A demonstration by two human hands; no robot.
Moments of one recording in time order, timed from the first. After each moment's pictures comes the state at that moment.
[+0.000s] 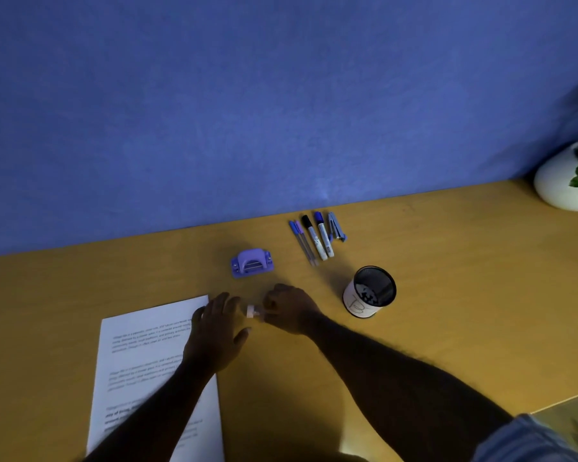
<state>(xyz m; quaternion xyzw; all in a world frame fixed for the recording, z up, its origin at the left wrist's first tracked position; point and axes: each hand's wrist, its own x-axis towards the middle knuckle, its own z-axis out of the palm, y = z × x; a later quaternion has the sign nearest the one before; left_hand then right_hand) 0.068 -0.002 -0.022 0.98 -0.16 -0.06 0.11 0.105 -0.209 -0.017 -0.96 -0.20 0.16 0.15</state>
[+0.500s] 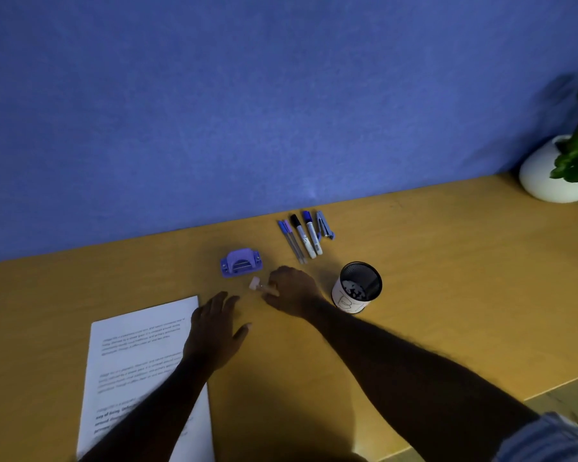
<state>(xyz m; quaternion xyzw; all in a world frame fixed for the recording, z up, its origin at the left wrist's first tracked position) 0.064 -0.026 -0.015 0.98 -0.15 -0.07 0.12 0.111 -0.236 0.014 -0.97 -0.13 0.09 0.16</state>
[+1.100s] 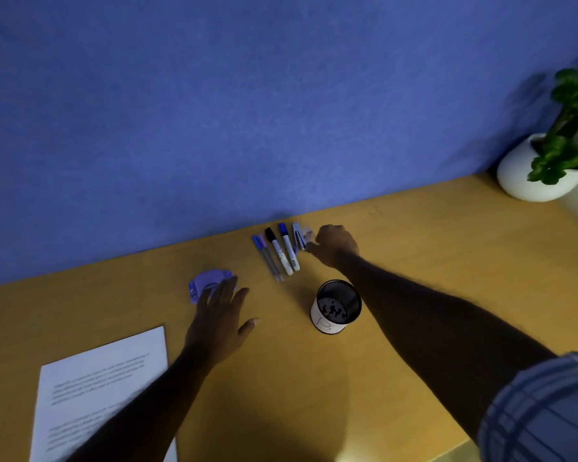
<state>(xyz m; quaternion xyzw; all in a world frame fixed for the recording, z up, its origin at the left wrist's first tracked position) 0.126 -0.090 -0.004 0.96 -0.26 -0.04 0.03 0.210 -0.377 0.029 -0.98 0.13 0.06 0.14</state>
